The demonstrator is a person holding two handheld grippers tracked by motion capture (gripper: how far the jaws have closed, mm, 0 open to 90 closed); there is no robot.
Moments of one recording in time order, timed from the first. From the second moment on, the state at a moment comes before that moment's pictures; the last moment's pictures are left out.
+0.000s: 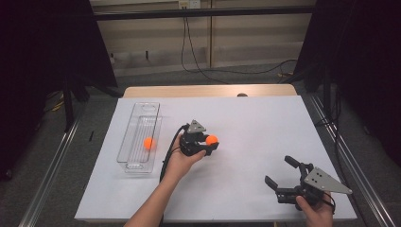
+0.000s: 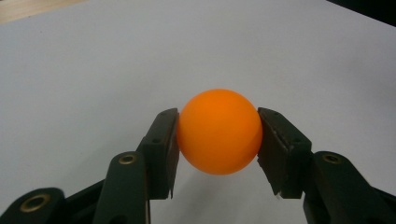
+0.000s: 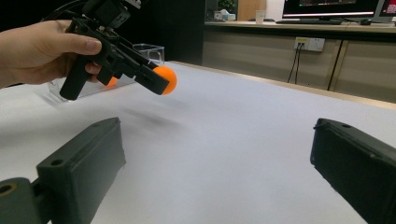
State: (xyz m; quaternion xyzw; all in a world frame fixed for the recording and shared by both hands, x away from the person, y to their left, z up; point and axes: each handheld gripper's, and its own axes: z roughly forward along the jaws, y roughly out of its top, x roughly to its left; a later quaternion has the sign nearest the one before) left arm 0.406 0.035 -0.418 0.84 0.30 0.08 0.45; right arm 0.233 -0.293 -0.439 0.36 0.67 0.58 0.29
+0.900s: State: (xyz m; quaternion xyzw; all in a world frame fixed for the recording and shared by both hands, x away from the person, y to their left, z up) left arm 0.405 0.062 -0.408 0.83 0.32 0.07 0.45; right arm 0.232 -0.292 -0.439 0.36 0.67 0.58 0.29
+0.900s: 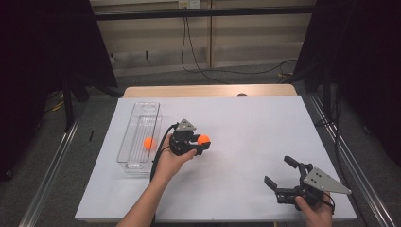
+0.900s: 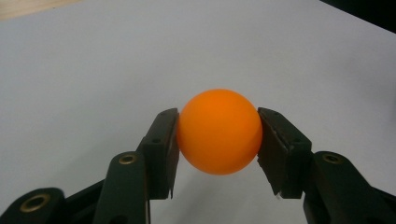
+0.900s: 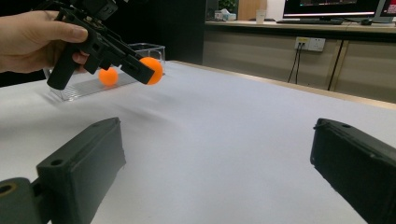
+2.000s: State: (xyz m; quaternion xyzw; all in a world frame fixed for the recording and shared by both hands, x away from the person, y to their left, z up) left arm 0.411 0.079 -0.399 0.83 0.33 0.06 0.44; right arm 0.233 -0.293 -0.439 0.36 0.67 0.58 0.29
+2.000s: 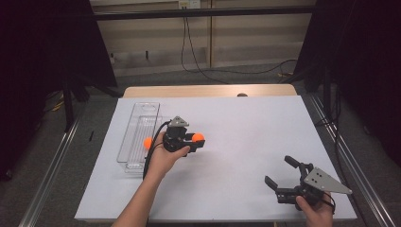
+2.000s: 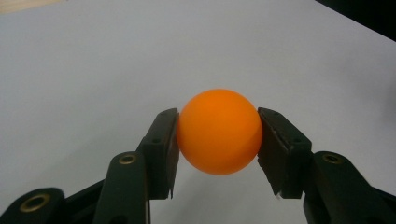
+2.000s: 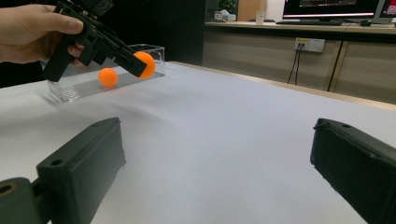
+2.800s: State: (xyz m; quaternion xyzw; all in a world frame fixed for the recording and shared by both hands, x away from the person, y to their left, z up) left arm 0.415 0.089 -0.394 0.83 0.34 0.06 0.44; right arm 0.232 -0.293 -0.438 0.36 0.67 0.58 0.29
